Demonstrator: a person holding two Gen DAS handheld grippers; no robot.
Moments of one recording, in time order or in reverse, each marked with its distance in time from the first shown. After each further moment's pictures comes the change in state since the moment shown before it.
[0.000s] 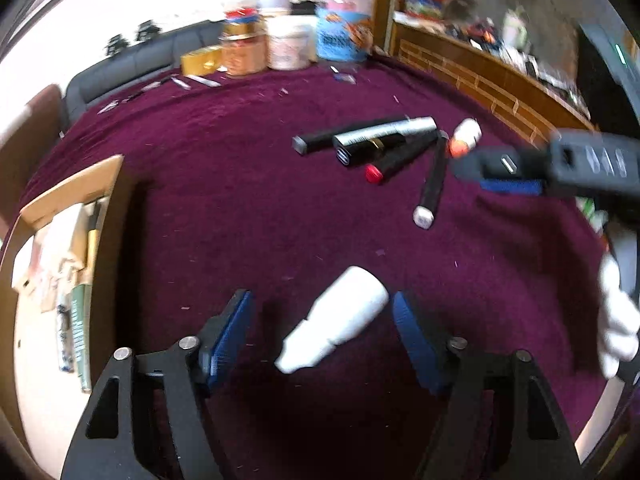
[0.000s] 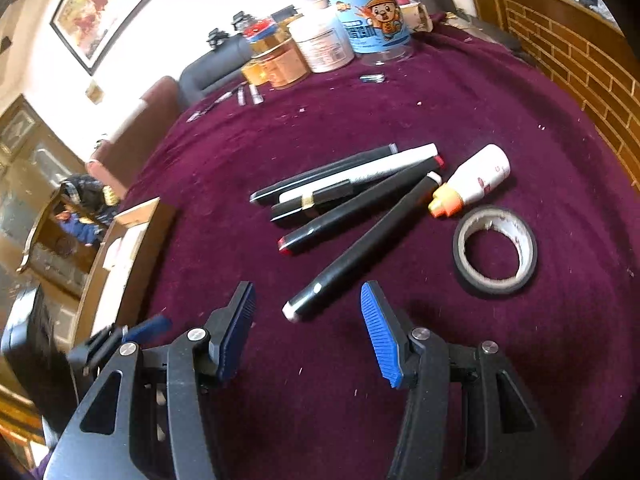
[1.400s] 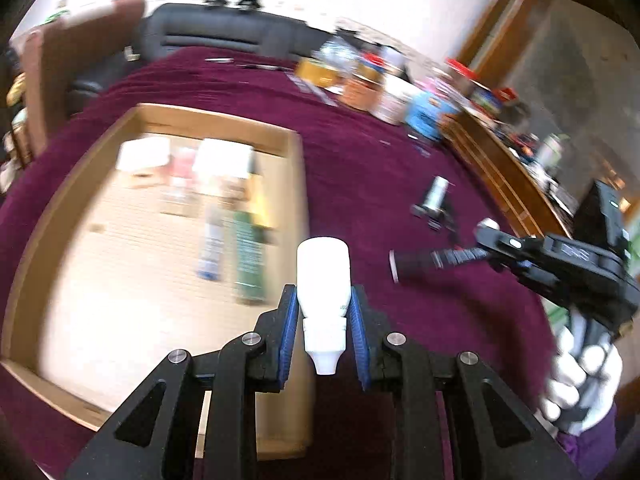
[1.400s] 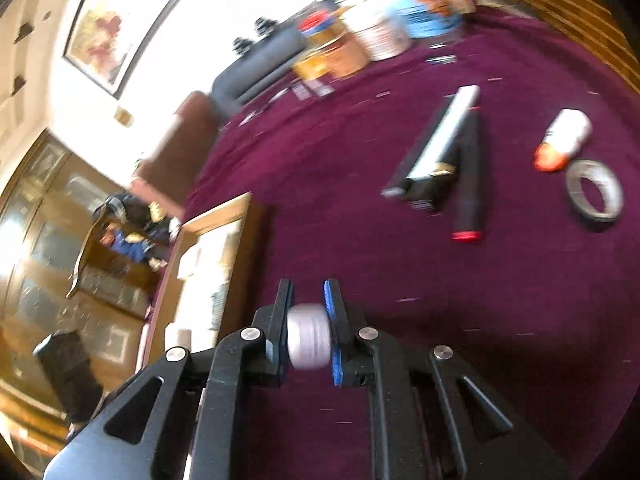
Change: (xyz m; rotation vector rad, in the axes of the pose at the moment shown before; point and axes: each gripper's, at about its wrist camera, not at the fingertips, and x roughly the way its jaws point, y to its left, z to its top) left arm -0.102 0.149 -0.058 -0.439 -0.122 -0.075; right arm 0.008 0.093 -0.010 0.095 0.013 0.213
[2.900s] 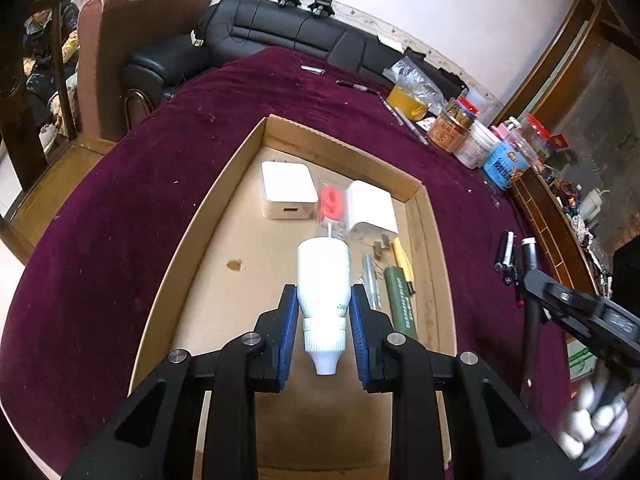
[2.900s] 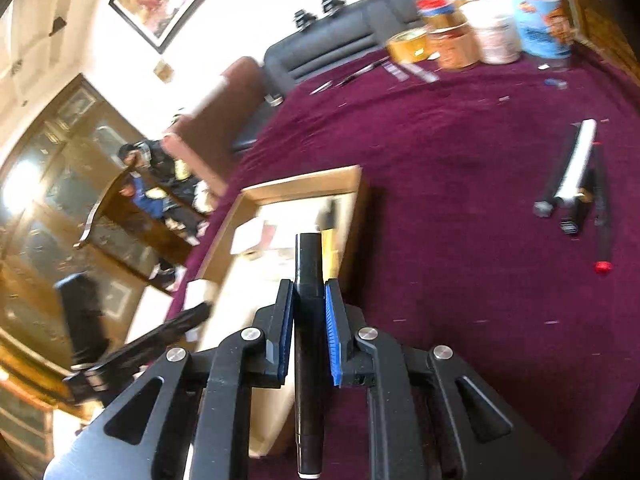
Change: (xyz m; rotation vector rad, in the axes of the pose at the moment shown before) left arm -0.006 0.106 0.029 -0.146 -0.012 0.095; right arm 0.058 0.092 -0.013 -0.171 0.063 0.069
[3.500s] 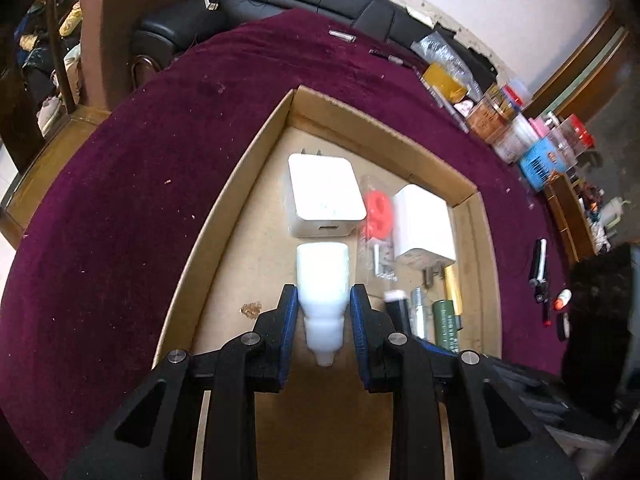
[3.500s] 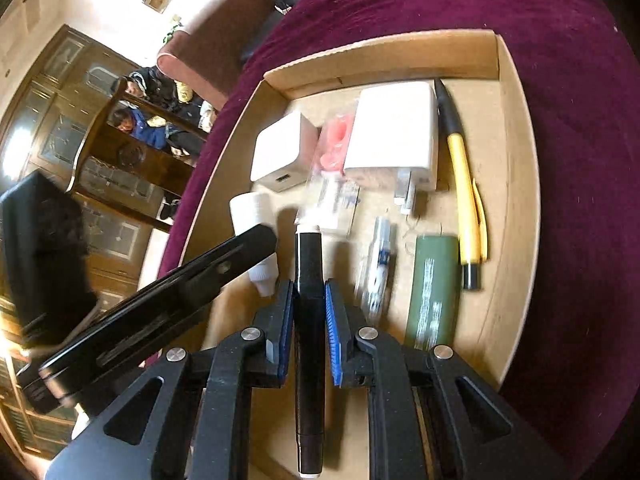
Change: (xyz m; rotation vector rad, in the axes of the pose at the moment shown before) left arm 0.045 0.024 0.027 -0.065 0.109 0.022; right arm 0.152 0.045 -0.005 -0.001 0.308 0.008
